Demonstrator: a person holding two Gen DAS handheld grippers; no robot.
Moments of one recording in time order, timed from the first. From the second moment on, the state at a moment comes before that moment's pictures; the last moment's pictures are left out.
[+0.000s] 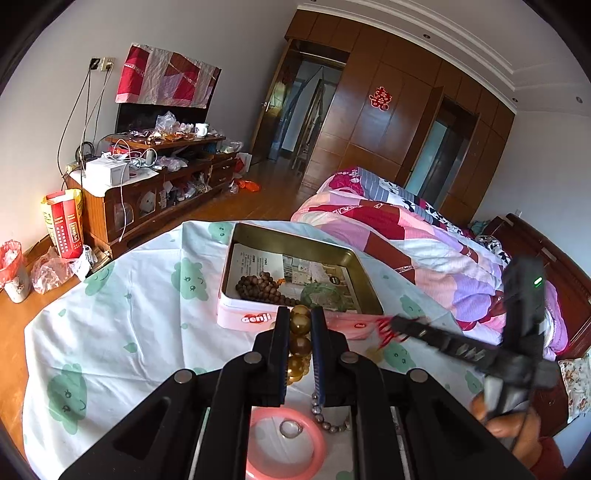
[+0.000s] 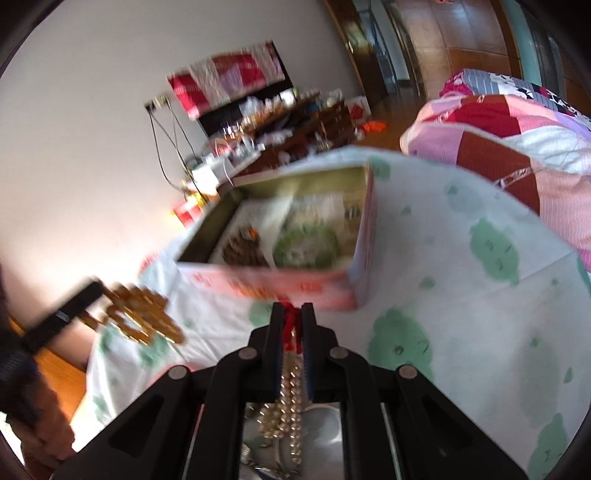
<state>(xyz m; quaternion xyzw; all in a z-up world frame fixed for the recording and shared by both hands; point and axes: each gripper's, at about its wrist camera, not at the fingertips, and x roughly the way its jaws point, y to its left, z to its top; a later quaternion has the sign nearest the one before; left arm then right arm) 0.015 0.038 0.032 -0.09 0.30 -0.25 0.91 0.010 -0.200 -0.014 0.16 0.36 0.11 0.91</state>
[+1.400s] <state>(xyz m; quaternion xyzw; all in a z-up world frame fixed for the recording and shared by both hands) 0.136 -0.041 -0.007 0.01 0.32 -0.20 0.93 0.098 -0.232 -0.005 0.19 0.28 0.06 0.94</state>
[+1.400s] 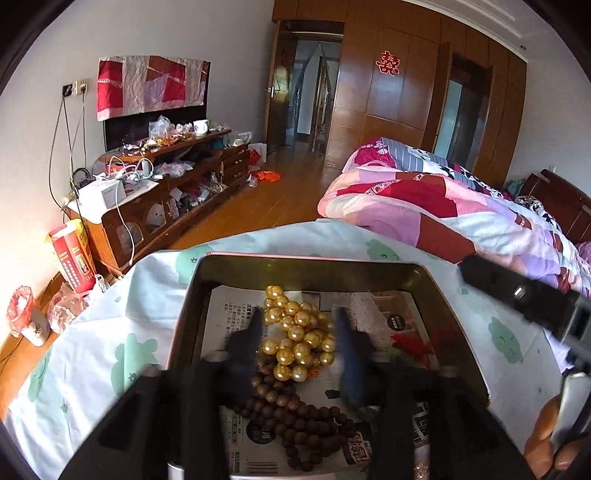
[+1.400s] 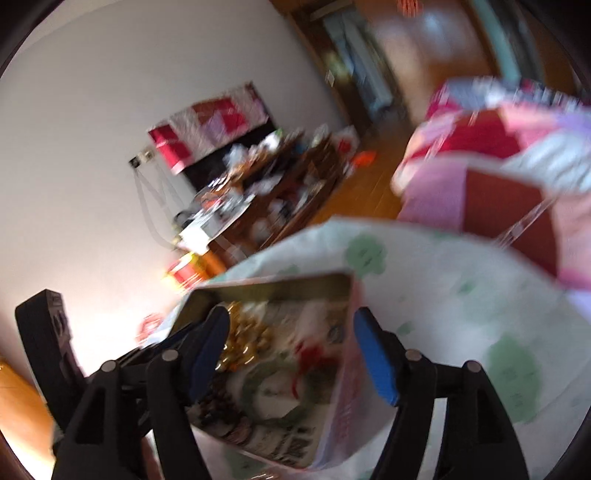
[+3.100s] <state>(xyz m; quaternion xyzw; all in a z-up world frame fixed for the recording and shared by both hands) 0.007 0.040 -0.019 0.01 0.37 -0.16 0.92 -0.022 -0.215 -0.018 0.14 0.27 -0.06 0.95</state>
